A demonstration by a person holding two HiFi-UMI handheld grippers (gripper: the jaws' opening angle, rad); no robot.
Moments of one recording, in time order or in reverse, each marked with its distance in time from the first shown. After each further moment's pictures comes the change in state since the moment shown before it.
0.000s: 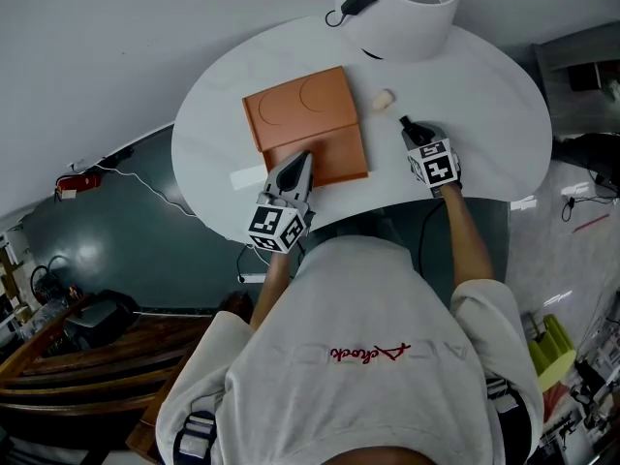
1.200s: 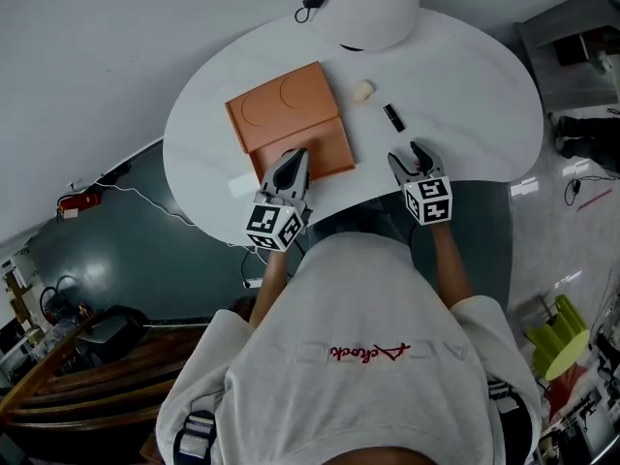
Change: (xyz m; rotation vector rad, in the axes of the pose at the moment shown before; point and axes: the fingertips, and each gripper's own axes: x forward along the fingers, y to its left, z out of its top) left arm 0.009 -0.028 -0.007 0.039 0.024 -0.056; right arm -0.072 0.043 -0.036 0.216 -0.233 -0.029
